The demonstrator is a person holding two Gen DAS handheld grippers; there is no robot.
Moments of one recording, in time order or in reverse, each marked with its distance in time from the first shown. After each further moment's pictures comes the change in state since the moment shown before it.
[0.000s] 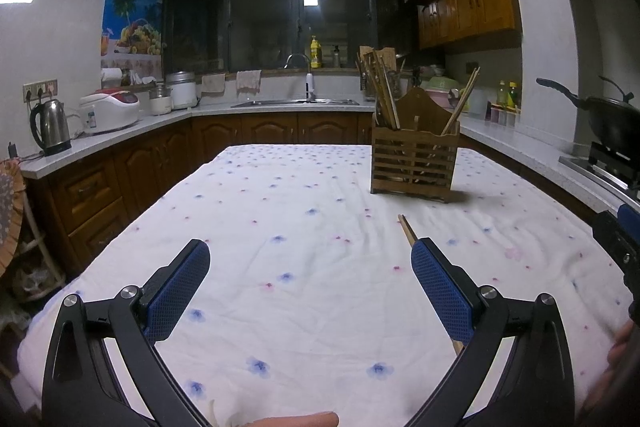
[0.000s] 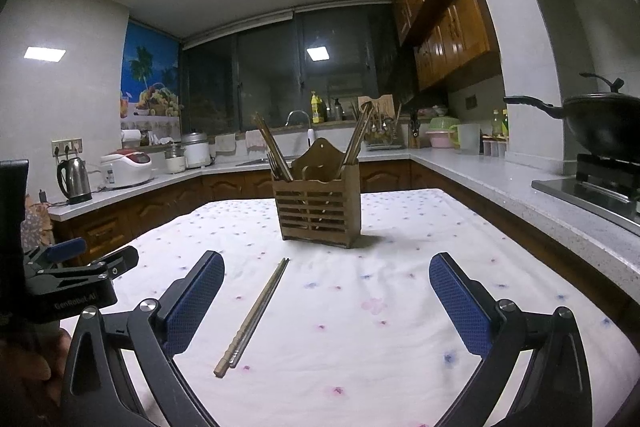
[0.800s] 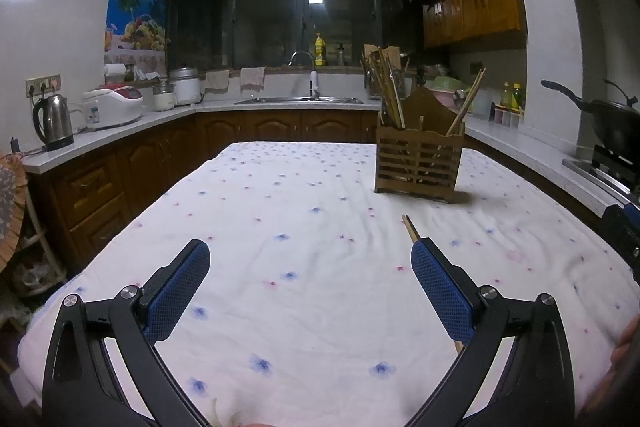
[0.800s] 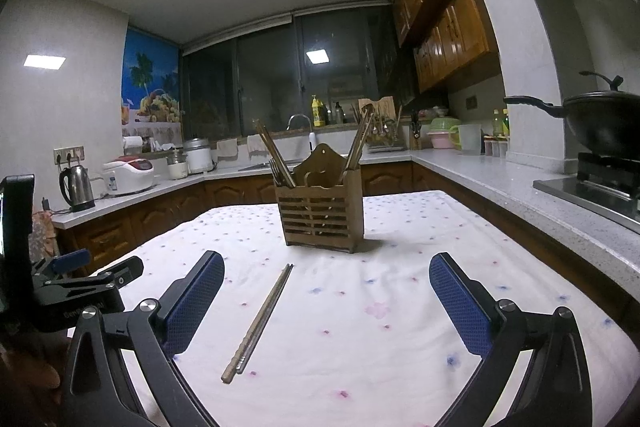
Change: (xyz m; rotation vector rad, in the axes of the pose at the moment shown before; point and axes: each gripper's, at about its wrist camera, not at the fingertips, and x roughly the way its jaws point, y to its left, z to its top) left arm -0.001 -0.002 0.001 -0.018 0.009 0.013; right arm -0.002 0.003 0.004 0.013 -0.009 0.008
